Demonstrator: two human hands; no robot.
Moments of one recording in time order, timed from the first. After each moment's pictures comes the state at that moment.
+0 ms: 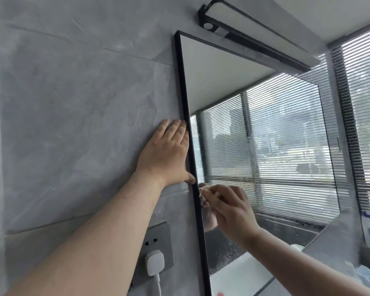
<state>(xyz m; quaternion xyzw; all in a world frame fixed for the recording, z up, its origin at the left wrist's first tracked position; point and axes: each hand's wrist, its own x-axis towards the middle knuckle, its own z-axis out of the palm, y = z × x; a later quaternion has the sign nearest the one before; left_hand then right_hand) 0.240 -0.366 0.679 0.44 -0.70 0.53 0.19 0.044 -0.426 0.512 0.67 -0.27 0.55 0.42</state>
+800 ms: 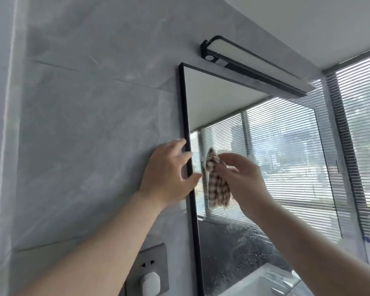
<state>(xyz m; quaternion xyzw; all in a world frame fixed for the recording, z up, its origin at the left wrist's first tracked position) 0.238 -0.353 0.677 0.33 -0.74 0.39 0.43 0.056 -0.322 0.646 0.59 -0.31 0.72 -0.17</state>
